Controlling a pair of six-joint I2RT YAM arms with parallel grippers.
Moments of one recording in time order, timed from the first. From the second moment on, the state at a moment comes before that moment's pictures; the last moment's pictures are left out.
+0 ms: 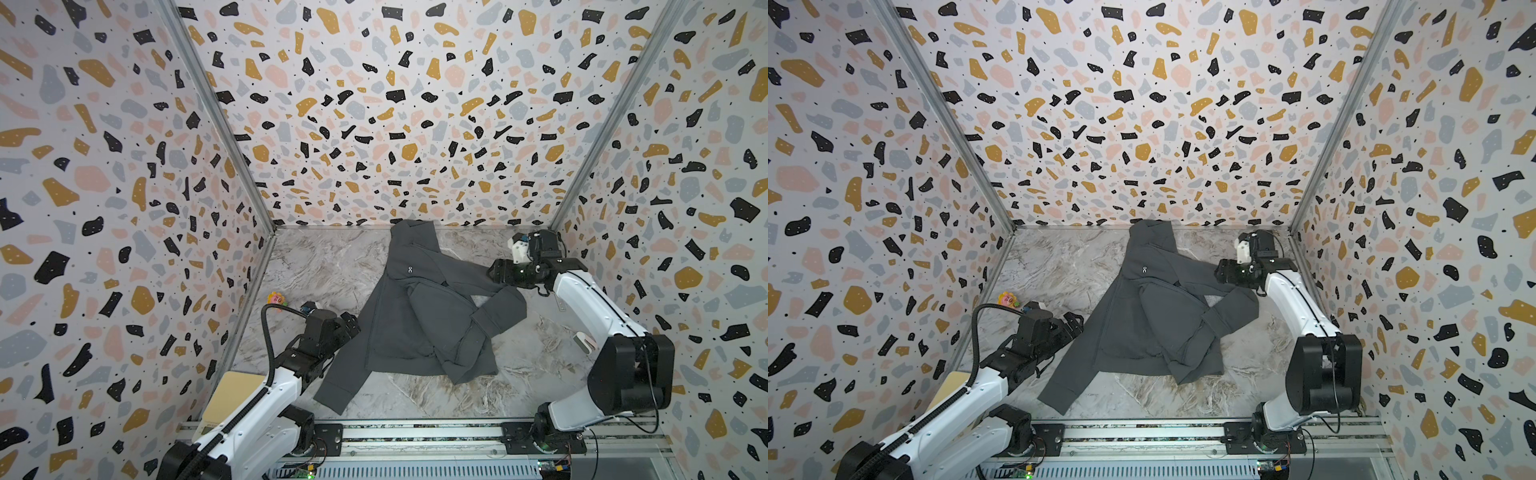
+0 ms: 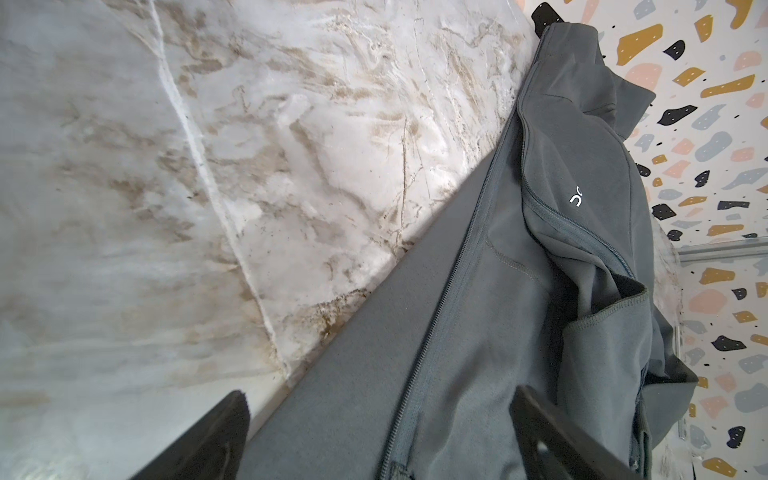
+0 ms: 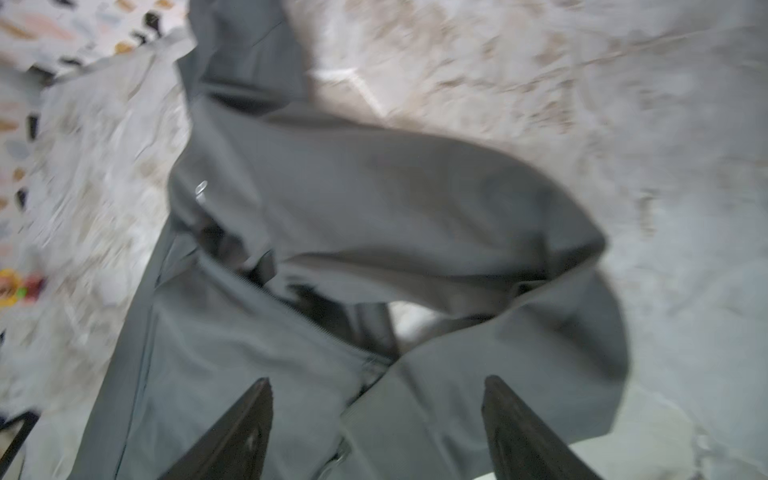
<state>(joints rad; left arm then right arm) -0.34 0.90 0.40 -0.24 -0.07 -0.90 0.12 1.48 1.18 -0.62 -0.34 0.19</state>
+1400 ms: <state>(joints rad) -0.34 1.05 0.39 -0.18 -0.02 -0.87 0.30 1.39 0.90 -0.56 -0.07 0.30</state>
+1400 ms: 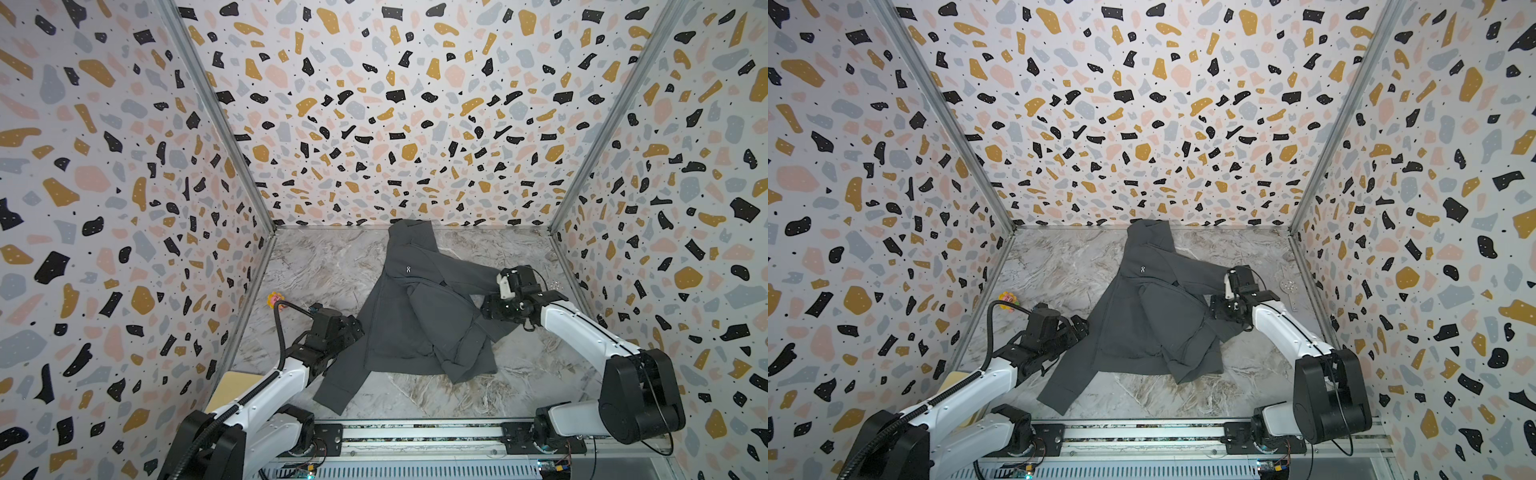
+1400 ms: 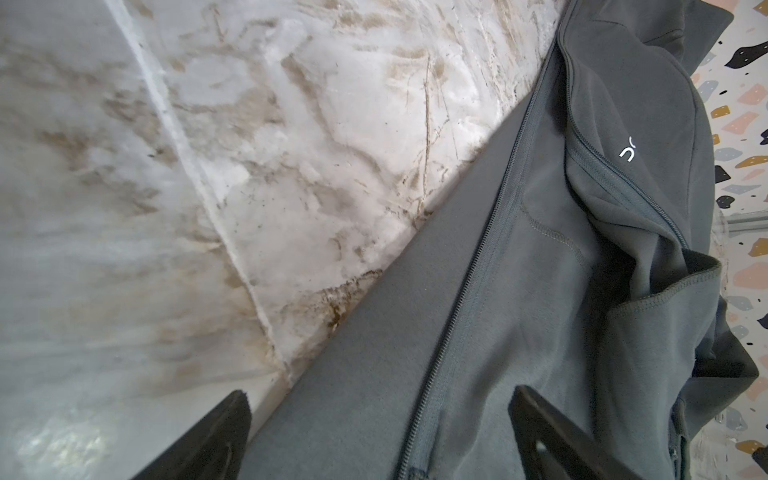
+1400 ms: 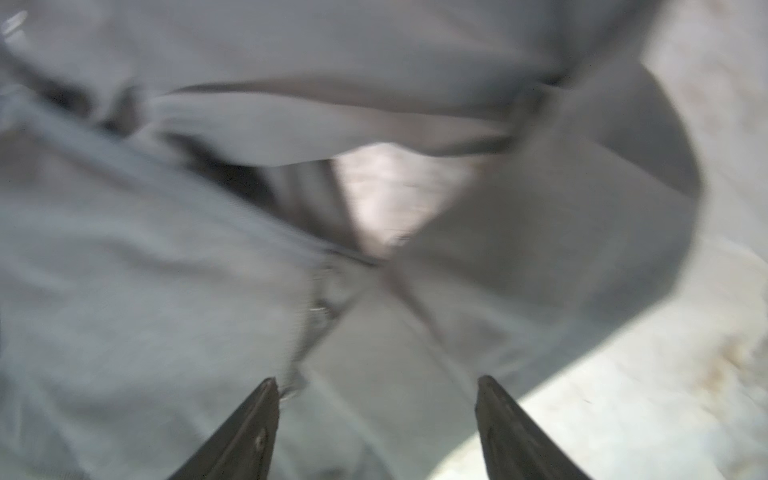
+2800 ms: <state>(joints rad) -0.34 1.01 0.42 -0.20 -0.04 -0.81 0.02 1.20 0.88 -0.67 0.02 0.34</state>
